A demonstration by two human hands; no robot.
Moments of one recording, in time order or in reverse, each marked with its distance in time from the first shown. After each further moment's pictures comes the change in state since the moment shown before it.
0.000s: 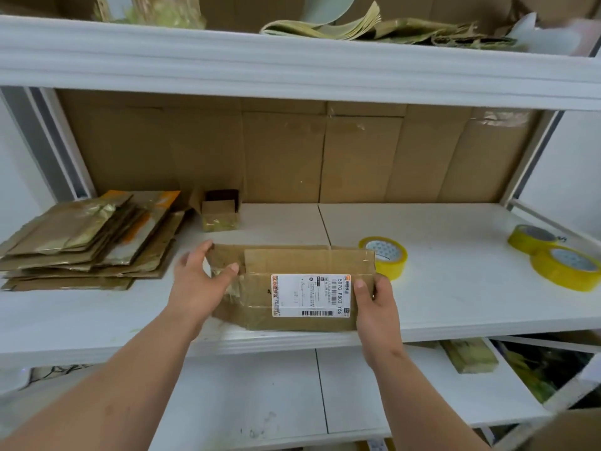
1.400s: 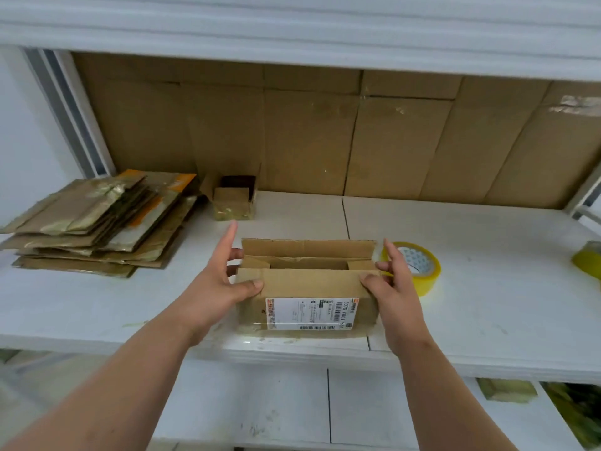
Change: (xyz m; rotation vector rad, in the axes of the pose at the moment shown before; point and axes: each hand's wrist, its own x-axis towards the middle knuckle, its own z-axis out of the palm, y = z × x) left_hand 0.004 0.016 0.022 -0.176 -0.307 0.035; right_hand 0.075 0.000 0.001 0.105 -0.250 -0.003
